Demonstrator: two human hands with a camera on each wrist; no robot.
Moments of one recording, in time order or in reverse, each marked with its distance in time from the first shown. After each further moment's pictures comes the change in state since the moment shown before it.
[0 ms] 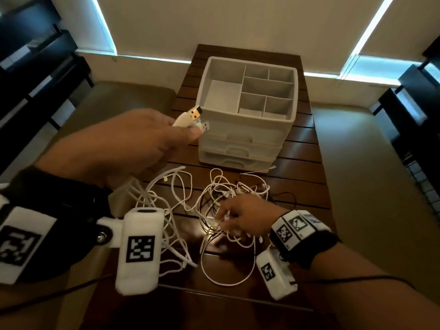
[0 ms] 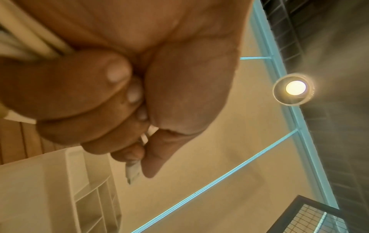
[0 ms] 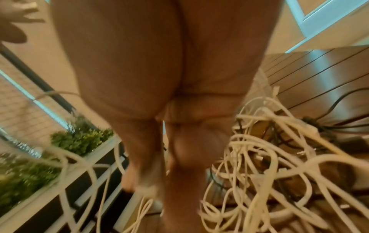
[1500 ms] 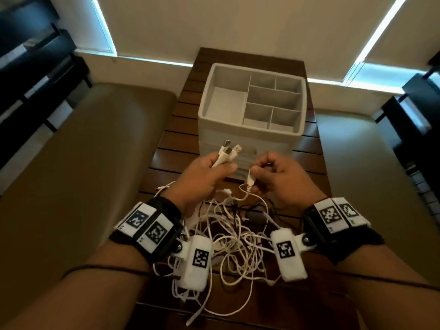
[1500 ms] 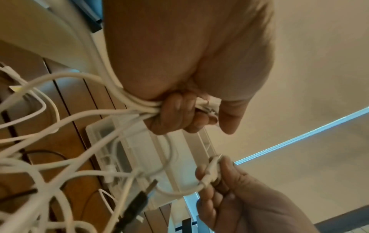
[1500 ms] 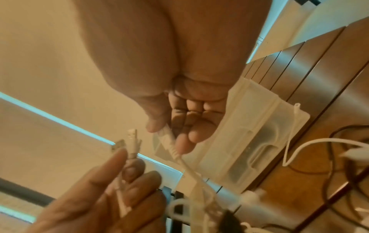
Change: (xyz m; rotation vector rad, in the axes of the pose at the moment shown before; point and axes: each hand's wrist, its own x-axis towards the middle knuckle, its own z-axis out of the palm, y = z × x) left_hand 0.110 -0.063 0.069 -0.348 0.031 0.219; right_hand 0.003 0.002 -0.073 0.700 0.559 -0.058
